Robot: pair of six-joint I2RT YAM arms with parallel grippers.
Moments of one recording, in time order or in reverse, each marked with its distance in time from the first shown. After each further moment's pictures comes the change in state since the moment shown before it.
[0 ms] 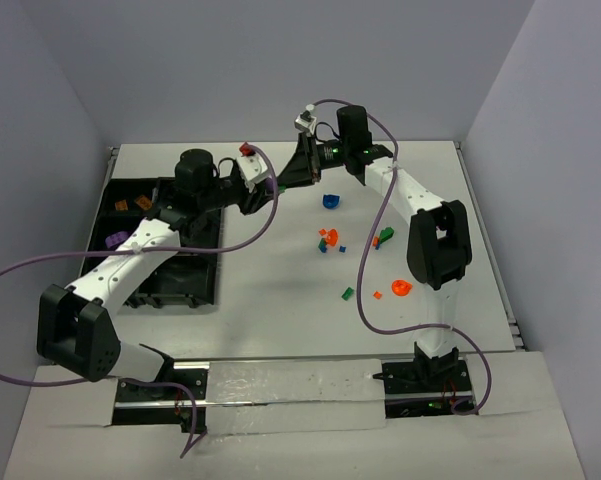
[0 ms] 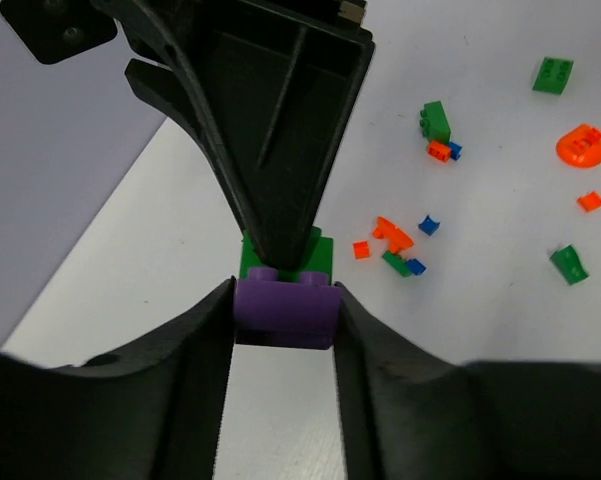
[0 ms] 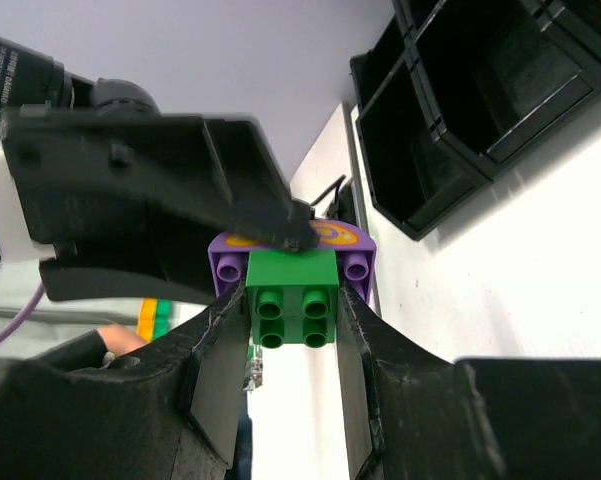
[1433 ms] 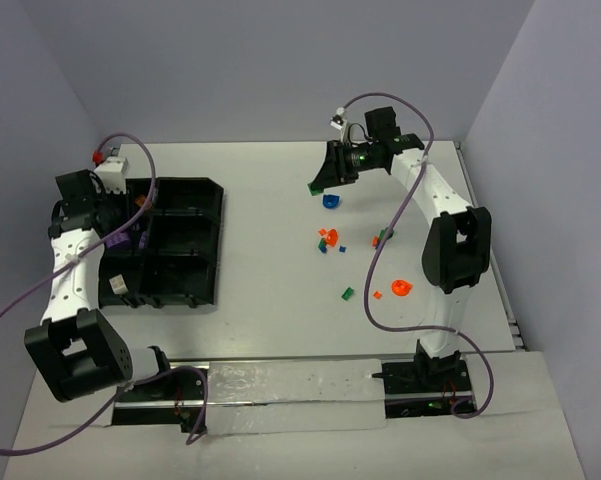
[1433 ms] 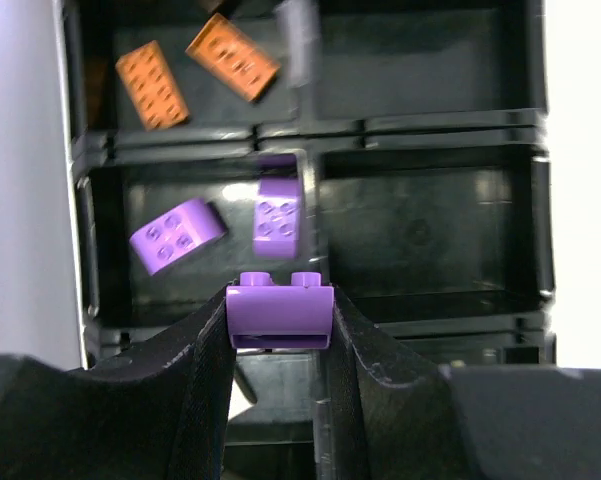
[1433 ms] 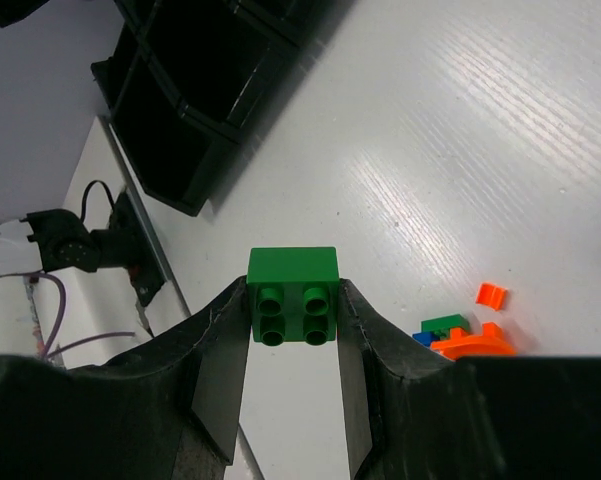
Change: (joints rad) left arm 0.755 -0.116 -0.053 -0.533 -0.341 -0.105; right arm -0.126 -0.083 0.030 -0.555 0.409 -0.650
